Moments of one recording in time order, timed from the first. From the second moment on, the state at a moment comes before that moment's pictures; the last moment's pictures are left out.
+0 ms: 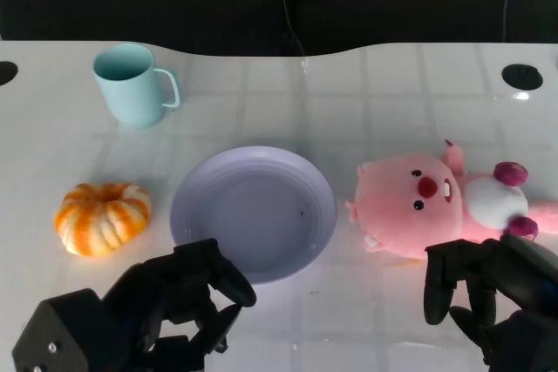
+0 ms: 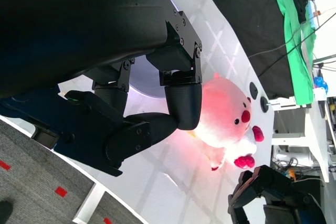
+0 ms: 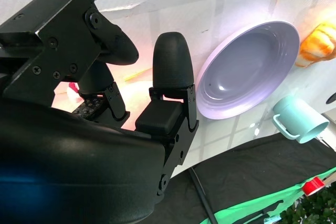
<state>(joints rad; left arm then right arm) 0.23 0.20 -0.11 -0.33 -0.08 0.12 -0.34 0.12 -0.38 0.13 -0.28 -0.38 -0.03 0.32</state>
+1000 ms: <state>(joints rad) 0.22 0.21 -0.11 -0.32 -0.08 0.11 -0.34 0.09 -0.38 0.05 -0.48 -0.50 0.09 0.25</state>
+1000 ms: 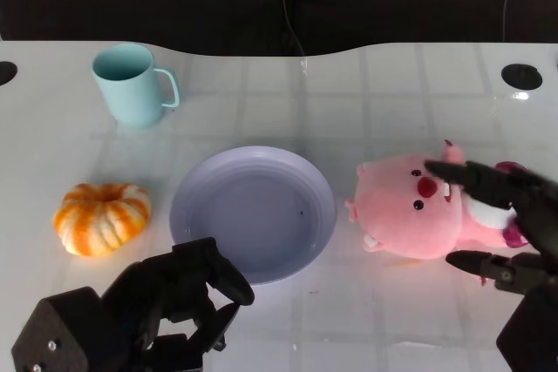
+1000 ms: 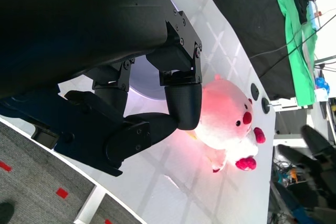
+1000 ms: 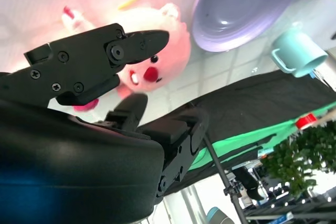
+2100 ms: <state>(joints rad) 0.24 0.21 -0.11 -0.33 -0.08 0.11 -0.34 -0.33 -0.44 0.37 0.09 -0.96 0.29 0.43</state>
